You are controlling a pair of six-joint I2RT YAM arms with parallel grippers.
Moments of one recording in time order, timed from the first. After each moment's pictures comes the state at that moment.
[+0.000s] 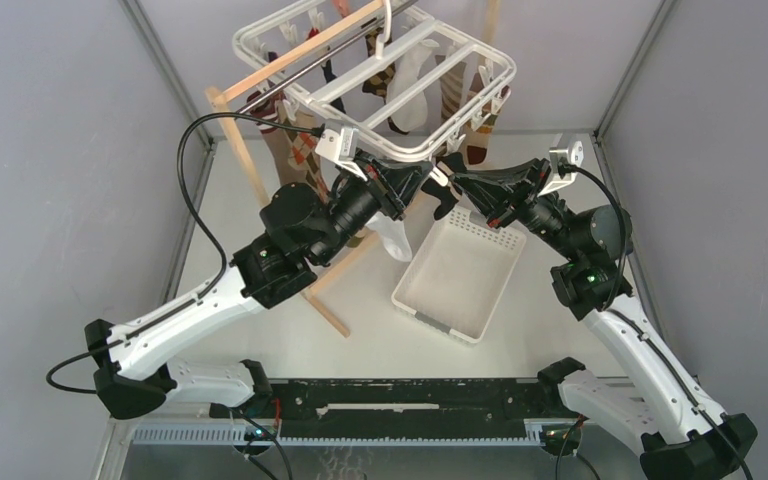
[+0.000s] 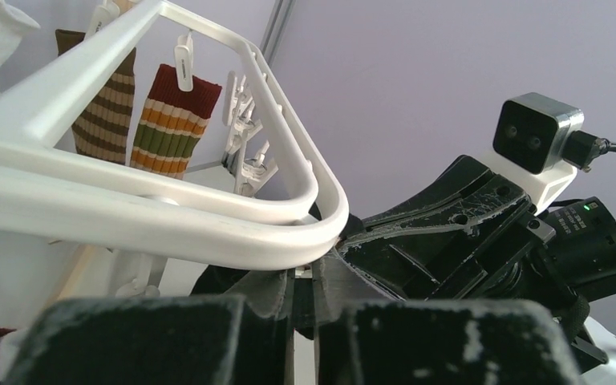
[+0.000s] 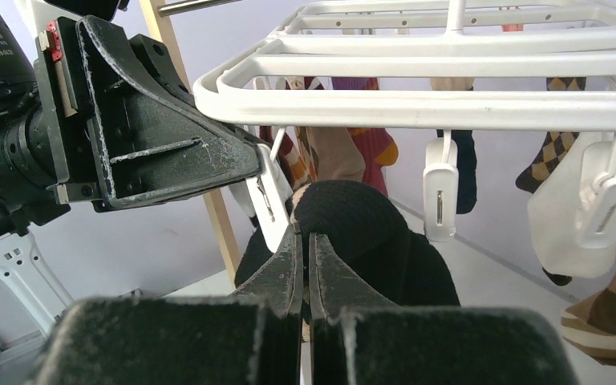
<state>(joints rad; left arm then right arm) -1.06 1.21 1.36 0.10 -0.27 -0.38 0.41 0.88 0.91 0.42 -0.54 0.43</state>
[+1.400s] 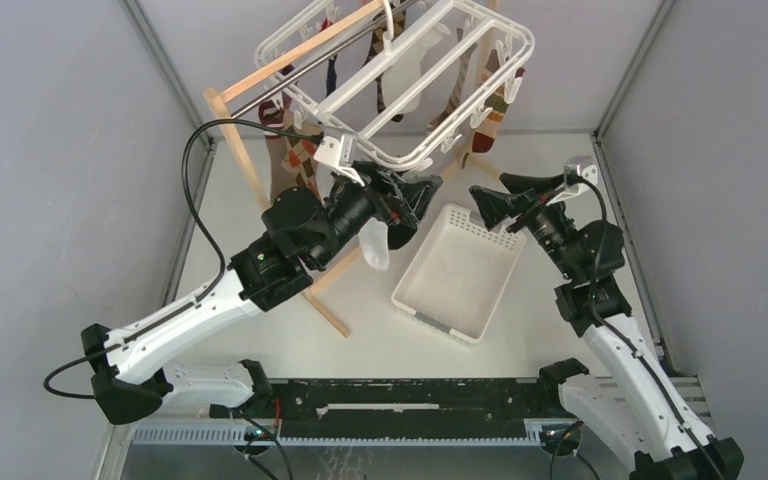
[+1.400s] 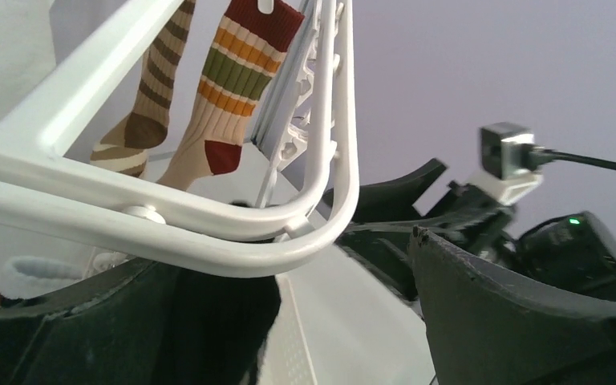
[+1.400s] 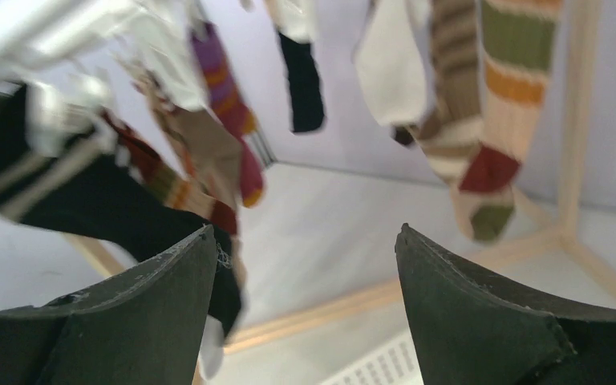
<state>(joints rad) -1.03 1.17 1.29 0.07 -0.30 -0.37 0.29 0.77 0.73 0.32 -0.31 0.42</state>
